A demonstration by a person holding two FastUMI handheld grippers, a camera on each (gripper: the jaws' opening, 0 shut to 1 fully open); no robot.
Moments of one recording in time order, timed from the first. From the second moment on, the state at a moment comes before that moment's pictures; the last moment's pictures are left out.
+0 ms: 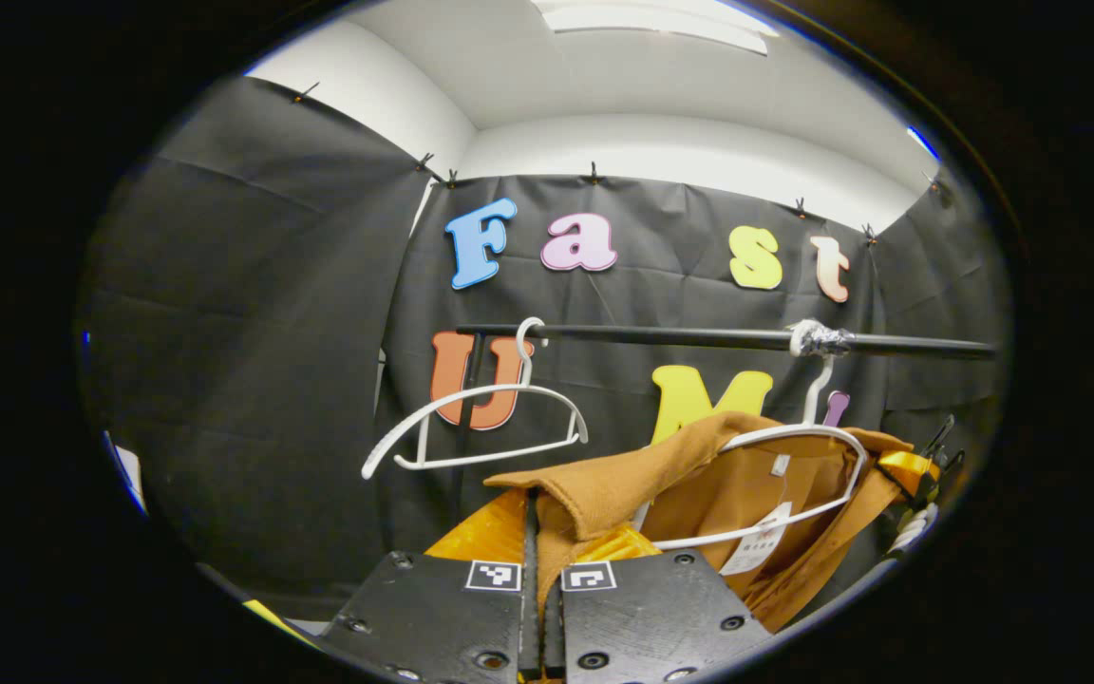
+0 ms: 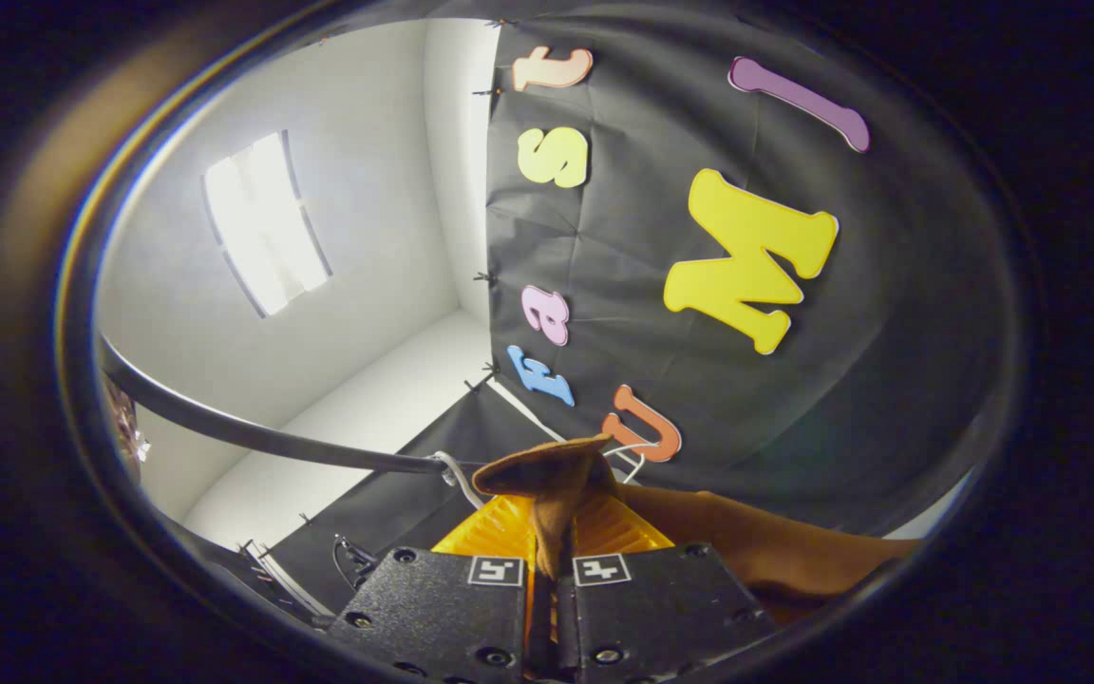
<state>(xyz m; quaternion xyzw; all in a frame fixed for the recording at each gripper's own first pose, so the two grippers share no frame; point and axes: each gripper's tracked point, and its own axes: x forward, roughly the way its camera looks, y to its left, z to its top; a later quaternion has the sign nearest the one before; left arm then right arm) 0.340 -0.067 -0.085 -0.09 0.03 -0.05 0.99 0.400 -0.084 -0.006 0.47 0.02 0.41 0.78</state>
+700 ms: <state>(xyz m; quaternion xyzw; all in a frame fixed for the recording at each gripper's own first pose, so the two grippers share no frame) 0.364 -0.065 -0.084 -0.09 0.05 -0.07 0.99 0.419 -0.112 0.011 0.41 -0.02 0.38 0.83</state>
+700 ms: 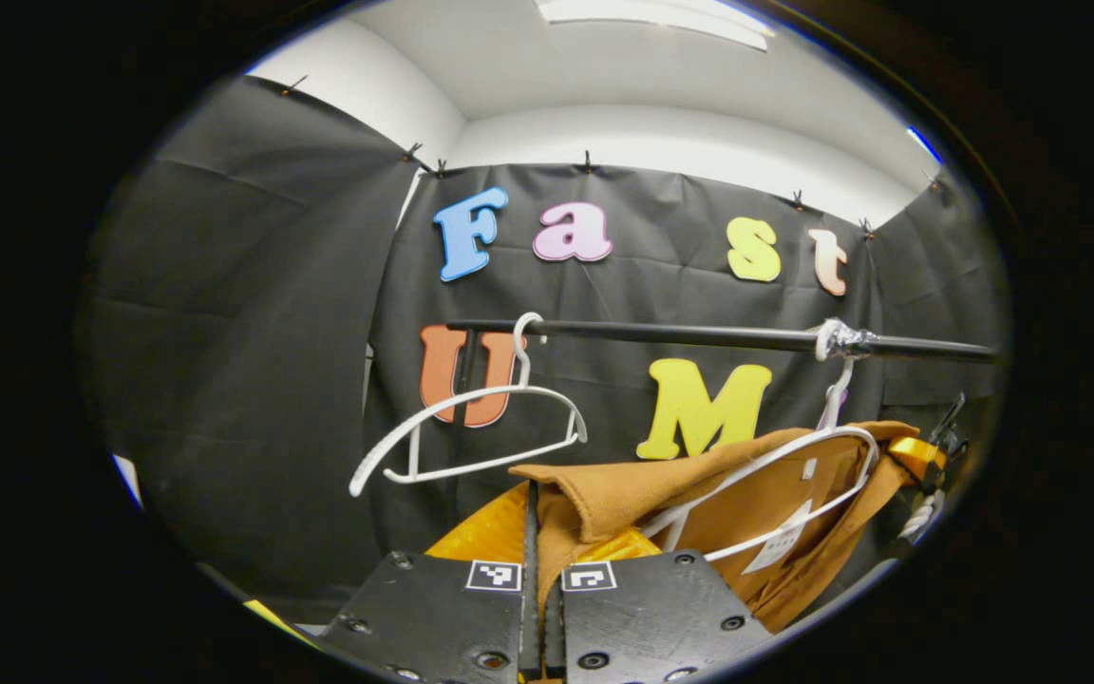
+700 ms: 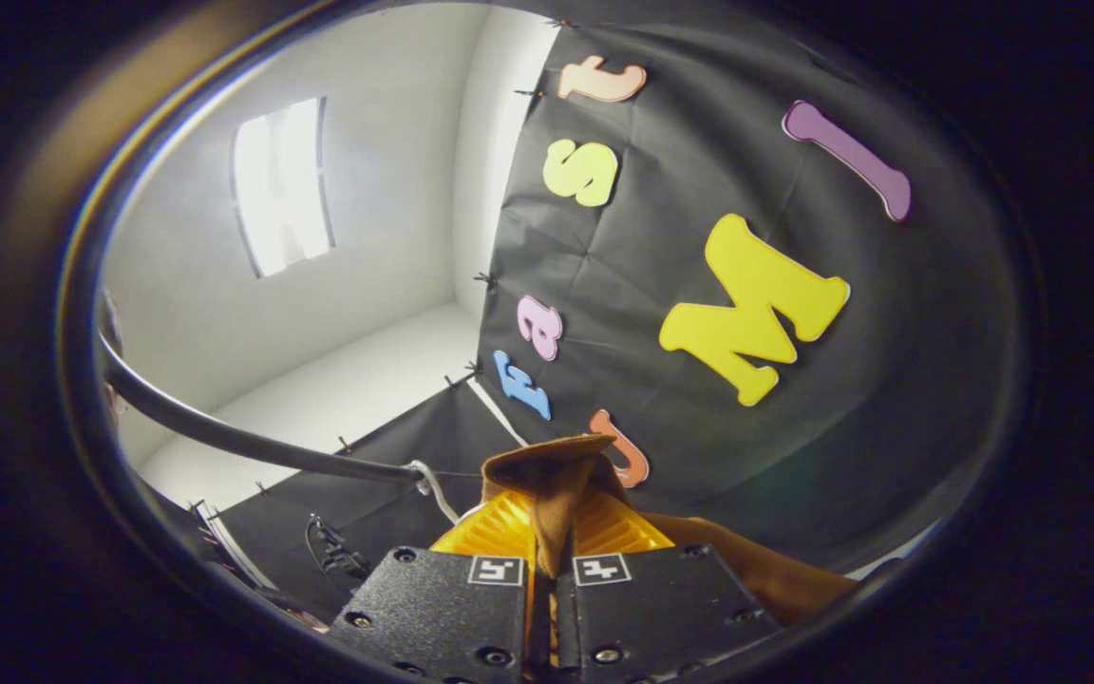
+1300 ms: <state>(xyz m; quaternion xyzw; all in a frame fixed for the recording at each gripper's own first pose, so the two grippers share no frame) 0.377 -0.088 -0.067 -0.06 0.04 -0.11 0.99 0.441 -0.136 0.017 0.40 -0.03 0.34 0.85</state>
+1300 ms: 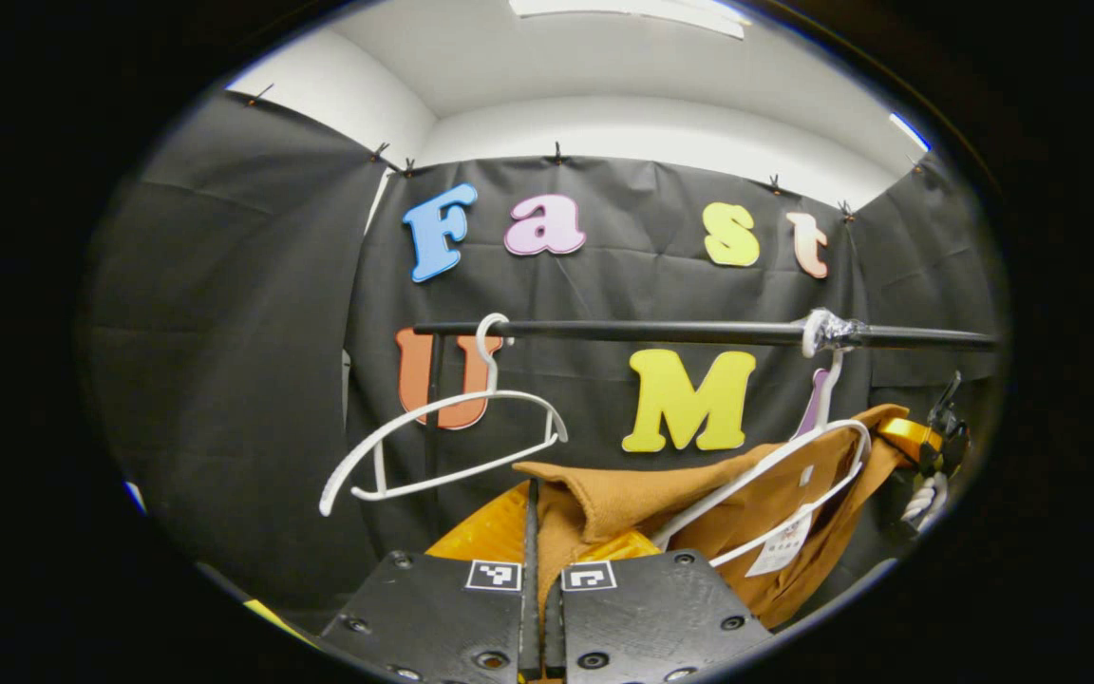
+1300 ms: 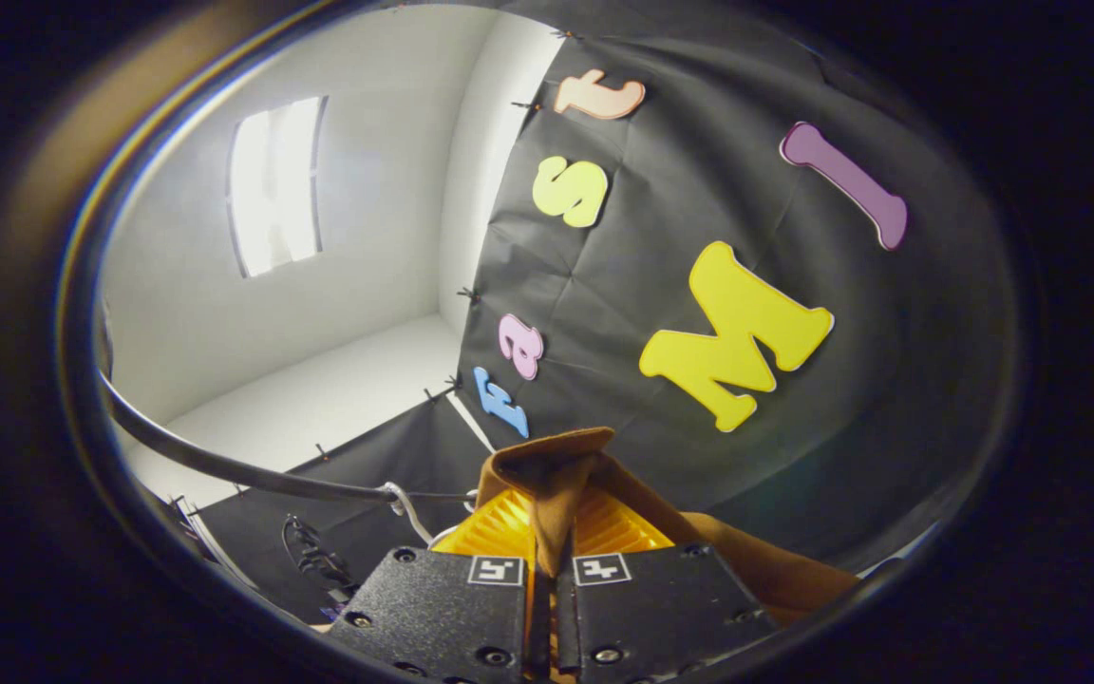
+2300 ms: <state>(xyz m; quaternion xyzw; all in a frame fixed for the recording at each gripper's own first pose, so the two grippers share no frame) 0.373 -0.095 -0.128 -0.14 0.11 -0.15 0.97 0.460 -0.137 -0.074 0.34 0.07 0.25 0.90</state>
